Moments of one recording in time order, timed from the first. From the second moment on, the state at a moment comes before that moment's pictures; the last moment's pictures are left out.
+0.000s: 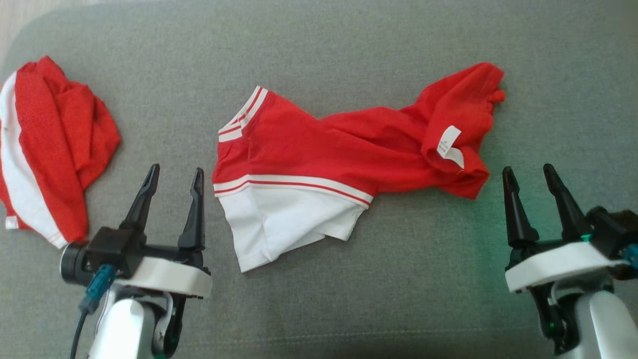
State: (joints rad) left arm -0.09 0.11 -0.15 0.10 -0.13 -0.01 -0.26; right arm -0.04 -0.09 0.00 0.02 0.21 0.13 -0.01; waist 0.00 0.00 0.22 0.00
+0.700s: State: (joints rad) left arm -0.19 0.10 -0.18 0.10 -0.13 -0.03 -0.26; right arm -0.34 -0.25 0.18 0.28 0.47 0.13 0.05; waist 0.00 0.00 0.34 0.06
